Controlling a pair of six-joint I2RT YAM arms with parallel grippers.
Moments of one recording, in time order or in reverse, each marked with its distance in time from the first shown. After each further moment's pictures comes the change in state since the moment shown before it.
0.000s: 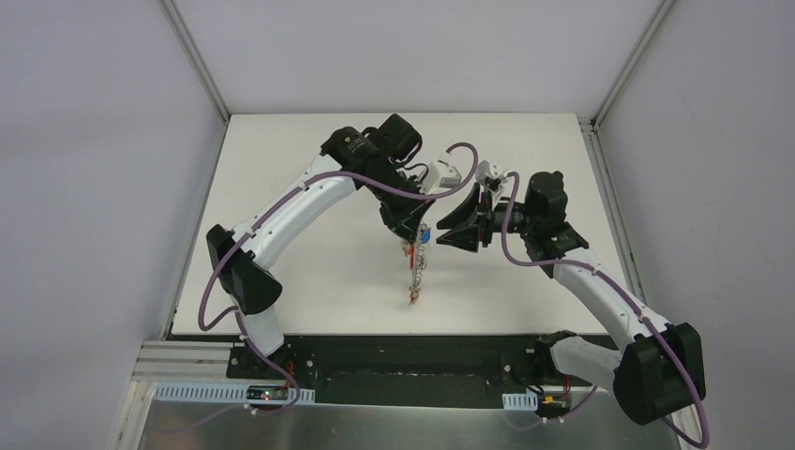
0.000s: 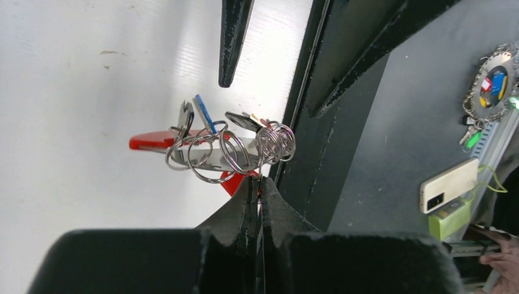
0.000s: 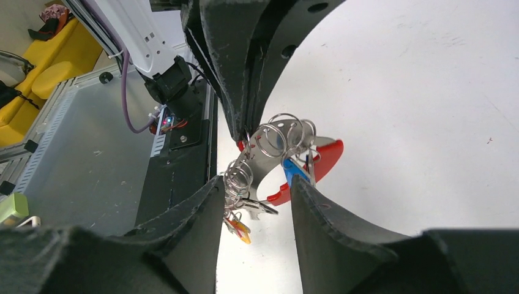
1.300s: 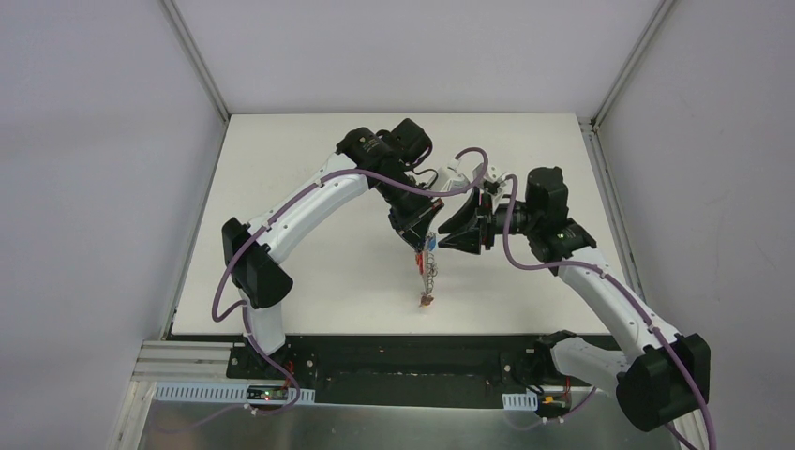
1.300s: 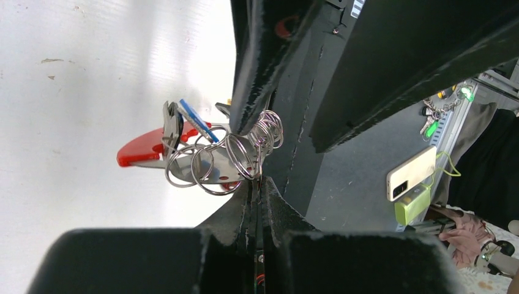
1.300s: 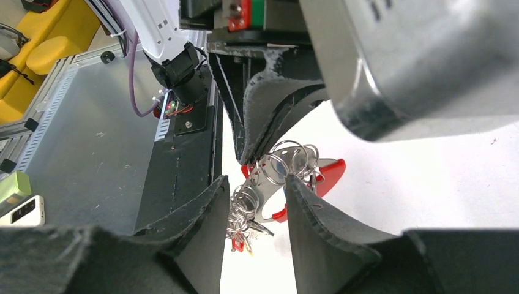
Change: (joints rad) left arm -0.019 0.082 0.046 -0.042 0.098 -0.045; right arm 0.017 -0.026 0.076 -0.239 -0.008 -0.161
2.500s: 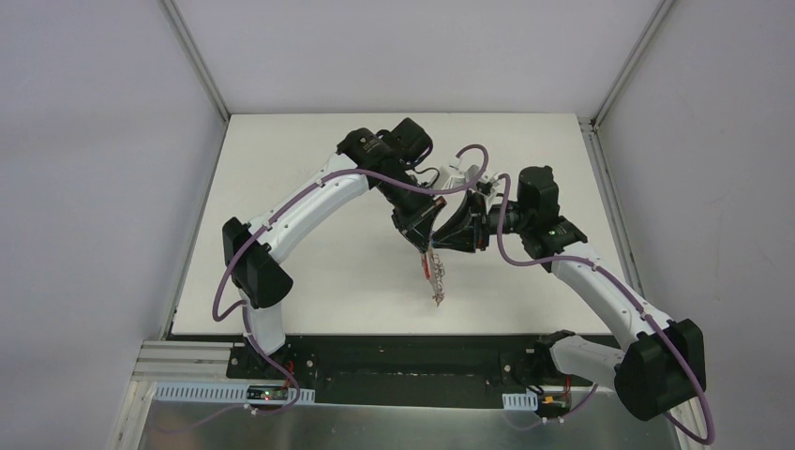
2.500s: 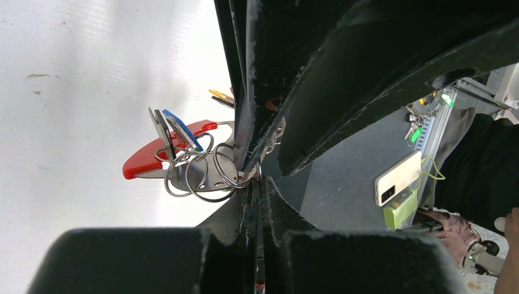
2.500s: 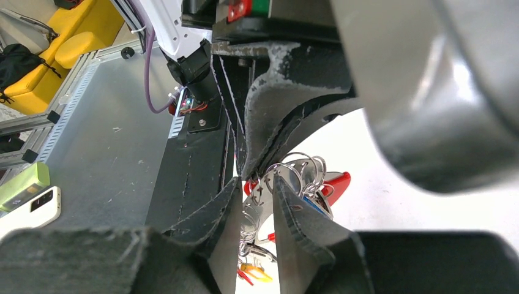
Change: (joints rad) left arm 0.003 0.000 -0.011 0.040 0.054 -0.031; right arm 0.030 0.048 0.002 0.036 -0.047 0.011
